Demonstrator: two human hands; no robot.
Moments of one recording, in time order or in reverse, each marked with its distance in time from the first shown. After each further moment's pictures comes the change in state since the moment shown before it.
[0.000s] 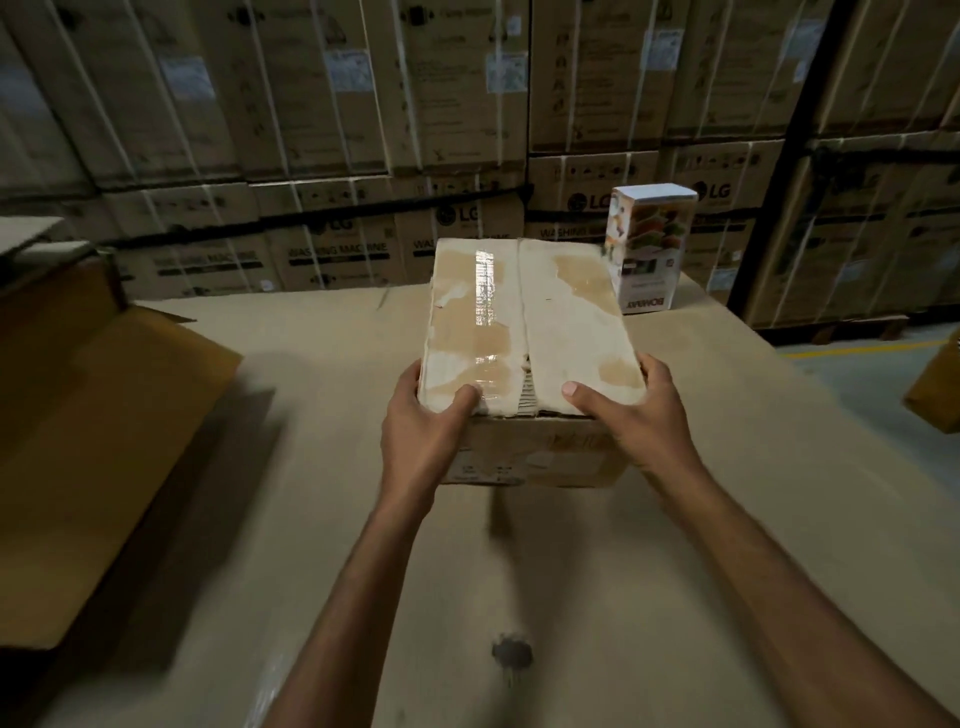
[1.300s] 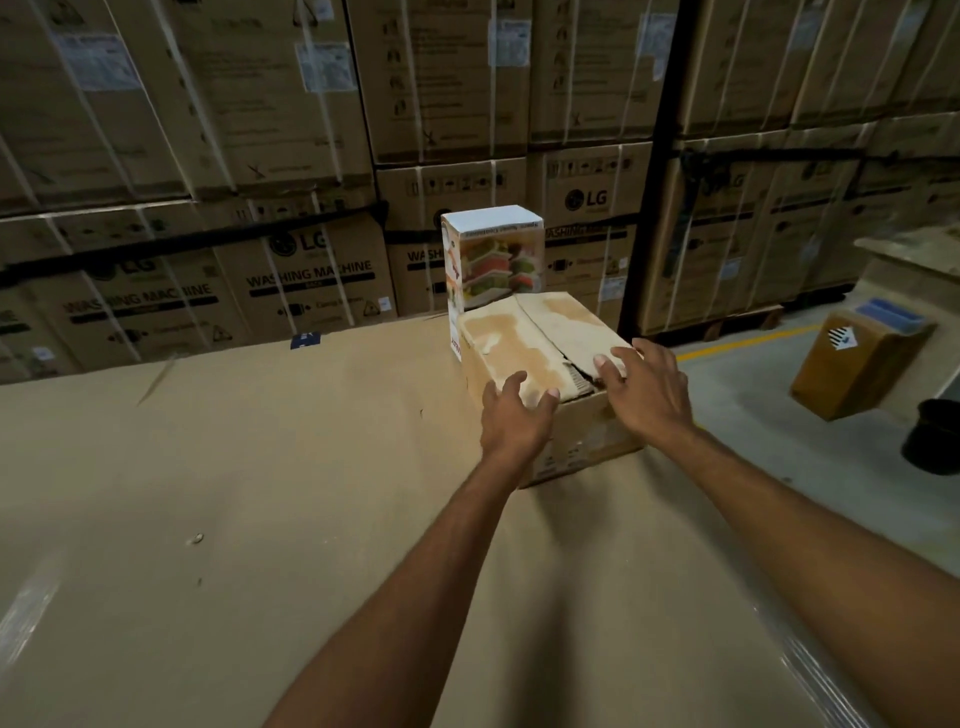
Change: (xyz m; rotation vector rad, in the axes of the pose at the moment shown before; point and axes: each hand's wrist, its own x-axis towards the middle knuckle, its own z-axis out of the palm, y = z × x) left_hand 0.200 -0.042 0.499 0.250 -0.431 -0.056; right_hand 0.430 0.188 -0.184 -0.868 0.161 -0.058
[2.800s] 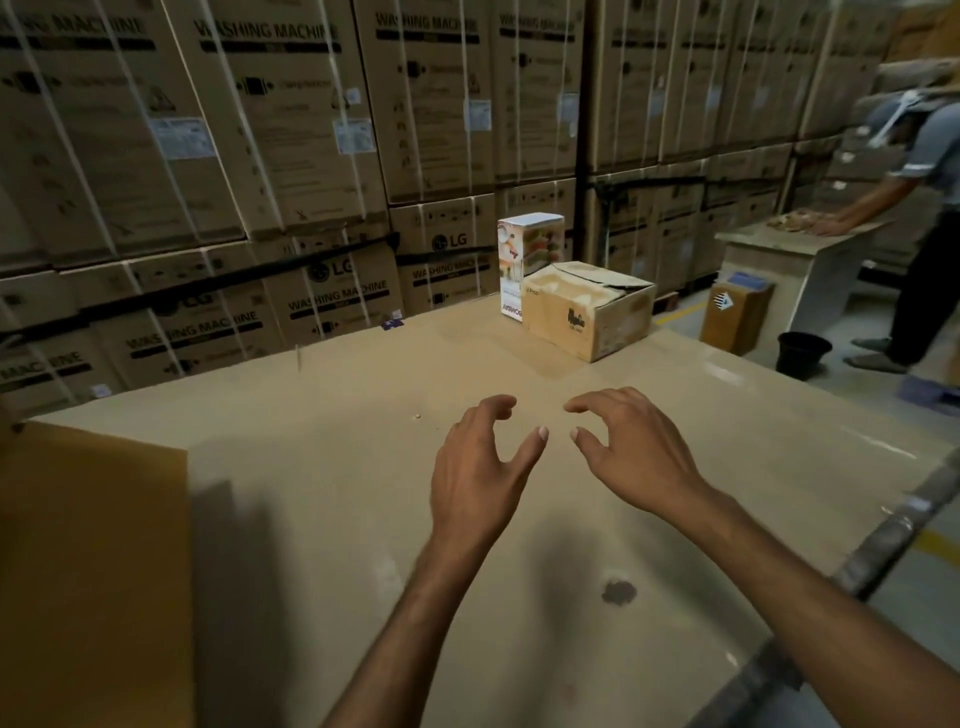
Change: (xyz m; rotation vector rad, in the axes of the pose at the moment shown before) left_hand -0.443 -0.145 -0.492 0.245 0.001 0.553; right_hand -0.589 -0.400 -0.089 0.020 0.119 -0.152
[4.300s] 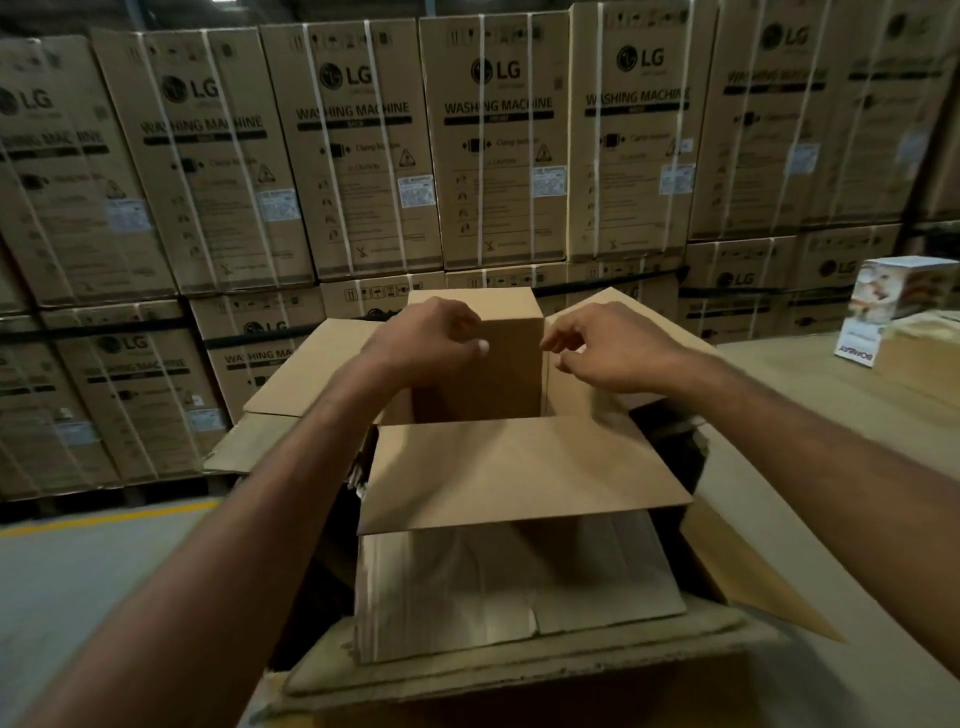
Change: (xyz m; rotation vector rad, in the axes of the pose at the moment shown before) left_hand -0.152 -0.238 -0.690 0.417 -0.055 -0.188; right_hand -0.047 -0.691 0.092 0.127 -0.311 -0.461
